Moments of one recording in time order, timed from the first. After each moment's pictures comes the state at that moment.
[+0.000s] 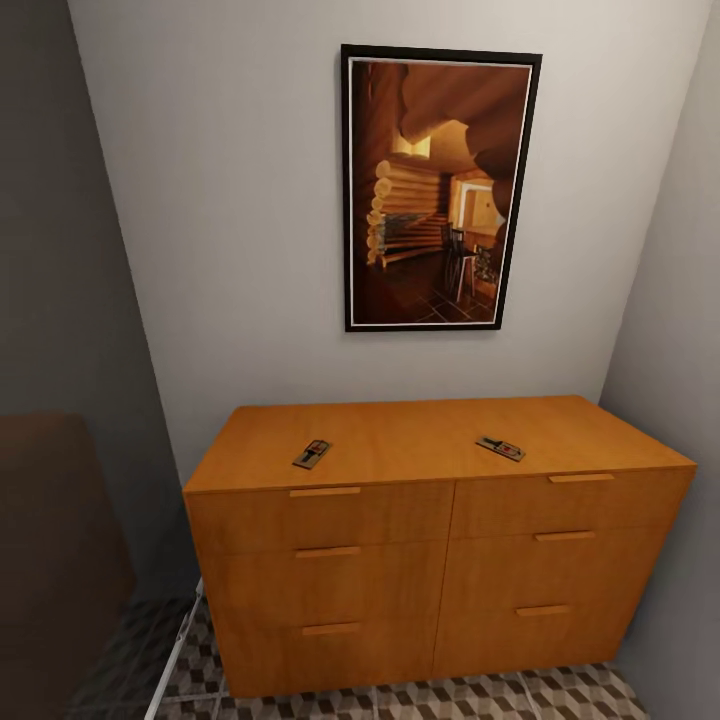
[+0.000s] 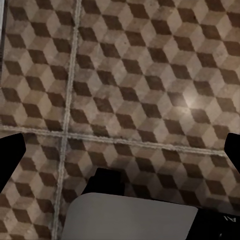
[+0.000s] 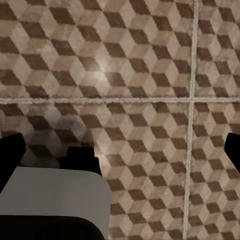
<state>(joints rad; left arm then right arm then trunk) -0.22 -0.03 -0.28 0.00 0.43 -0.18 0.12 -0.23 -0.01 0.15 0.03 -0.01 -0.08 -0.17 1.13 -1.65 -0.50</state>
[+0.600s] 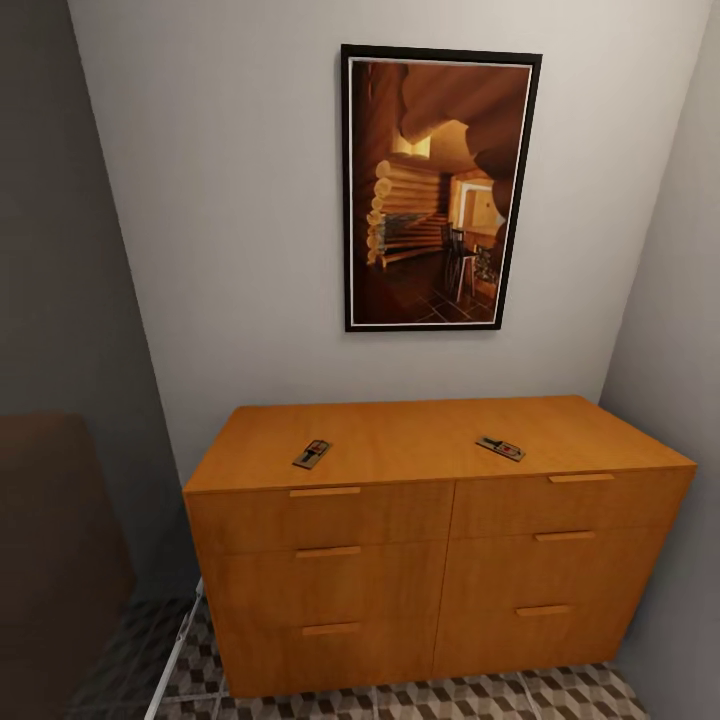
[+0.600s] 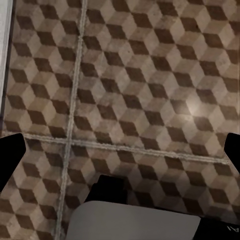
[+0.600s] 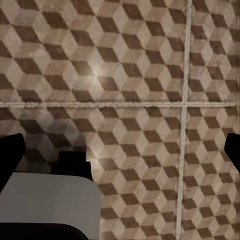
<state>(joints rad) -0.22 -0.03 -0.28 -0.02 0.42 -0.18 0.15 -0.23 -0.03 0.15 0.00 0.00 -0.07 -0.16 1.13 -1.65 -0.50</state>
